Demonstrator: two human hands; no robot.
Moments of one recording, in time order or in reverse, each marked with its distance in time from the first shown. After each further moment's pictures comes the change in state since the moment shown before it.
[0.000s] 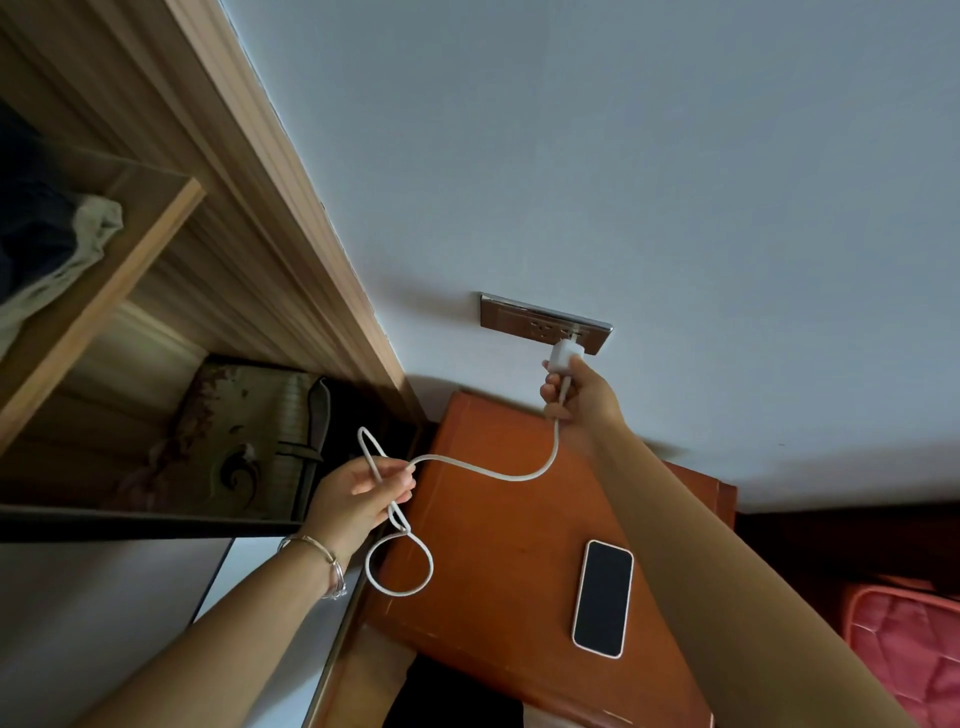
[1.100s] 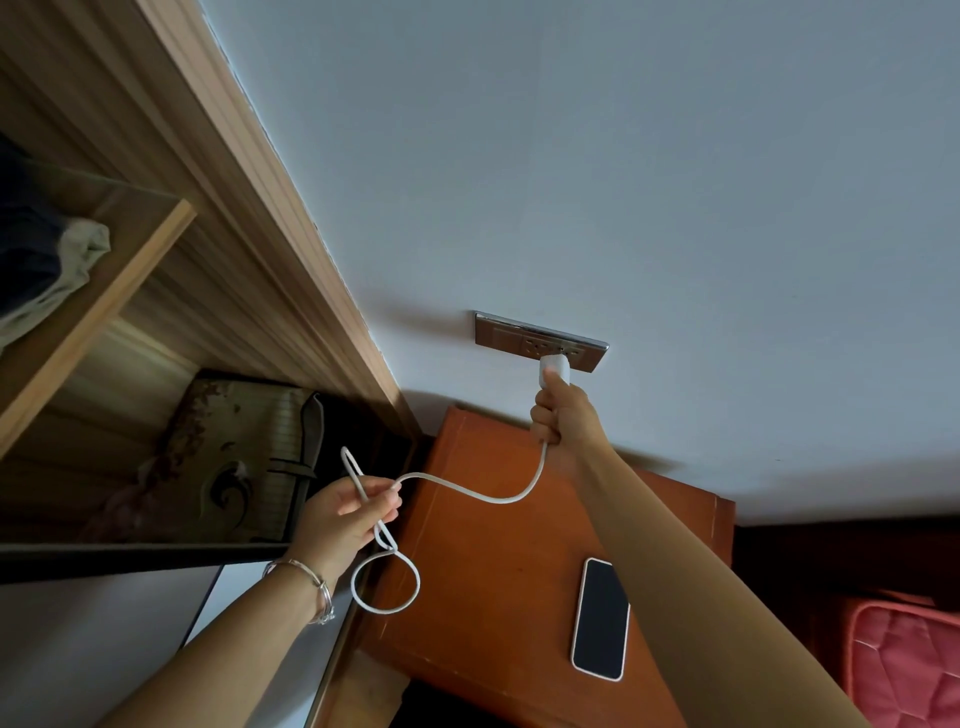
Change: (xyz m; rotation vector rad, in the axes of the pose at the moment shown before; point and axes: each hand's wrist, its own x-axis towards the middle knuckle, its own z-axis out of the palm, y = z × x) left_hand 0.004 0.005 -0.003 0.007 0.030 -0.021; right_hand 0.008 0.011 0.005 -0.108 -0.018 -0.089
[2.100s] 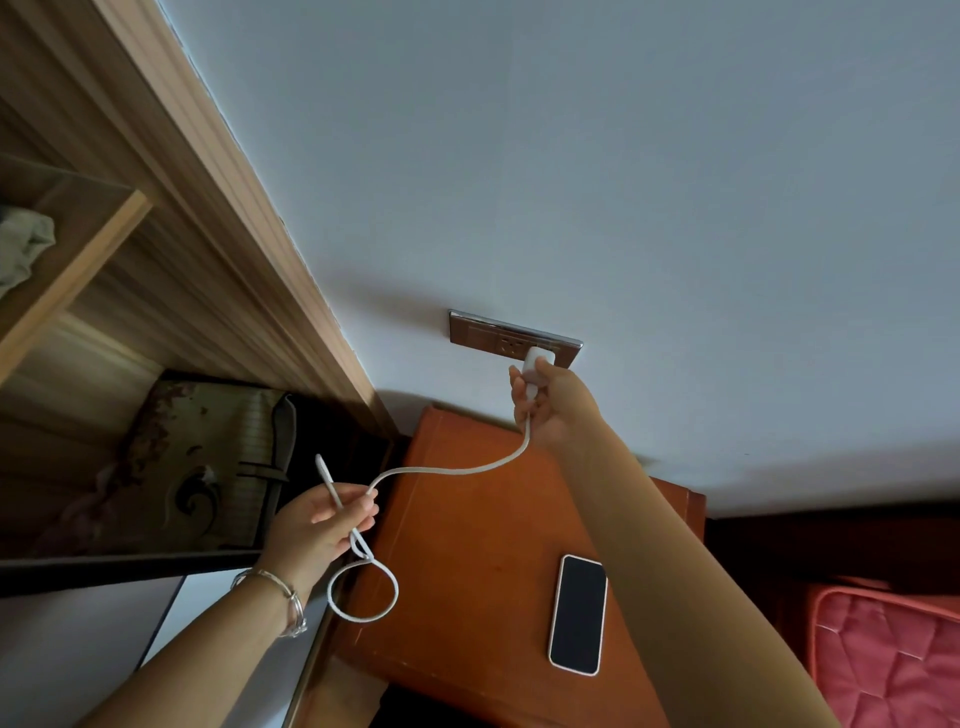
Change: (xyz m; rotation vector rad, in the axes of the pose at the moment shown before) left_hand 0.001 -0.005 0.002 -0.022 -0.007 -0.043; right_hand -0.010 -0.032 0.016 0.134 0.169 0.195
